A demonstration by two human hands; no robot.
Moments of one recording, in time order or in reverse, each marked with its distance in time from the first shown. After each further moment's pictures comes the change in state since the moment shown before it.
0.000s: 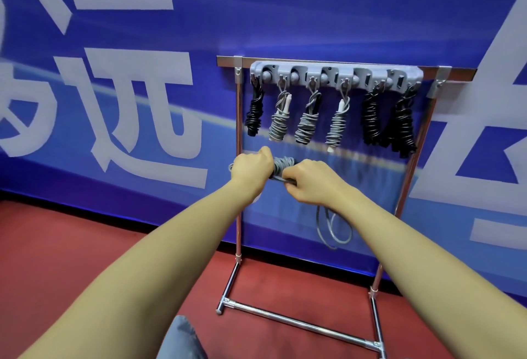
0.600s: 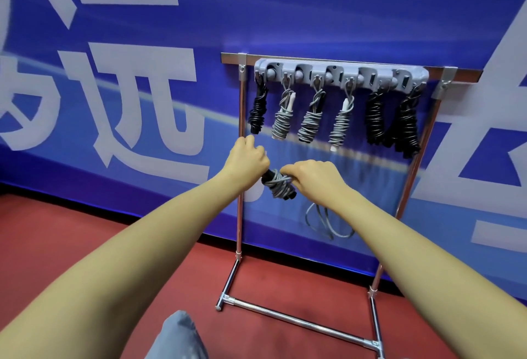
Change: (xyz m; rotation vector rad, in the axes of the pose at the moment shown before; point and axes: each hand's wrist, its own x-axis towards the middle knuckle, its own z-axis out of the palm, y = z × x) left_hand -0.003 -0.037 0.008 0.278 0.254 0.312; right_hand 0.003 0.001 0.011 -0.127 -0.001 0.075
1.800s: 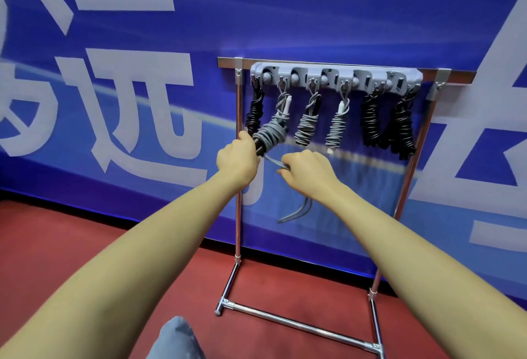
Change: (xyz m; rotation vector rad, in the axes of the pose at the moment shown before) left_hand 0.017 0.006 -0.035 -0.622 -0.181 -0.709; right_hand 0.011 -0.007 -0.017 0.100 0.095 0.106
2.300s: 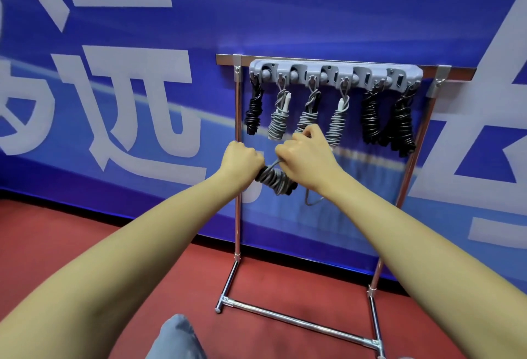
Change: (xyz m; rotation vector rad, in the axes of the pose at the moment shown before) left_hand 0.003 -0.009 0.012 0.635 -0.108 0.477; right_hand 0.006 -0.004 -0.015 -0.310 0.312 -0.293
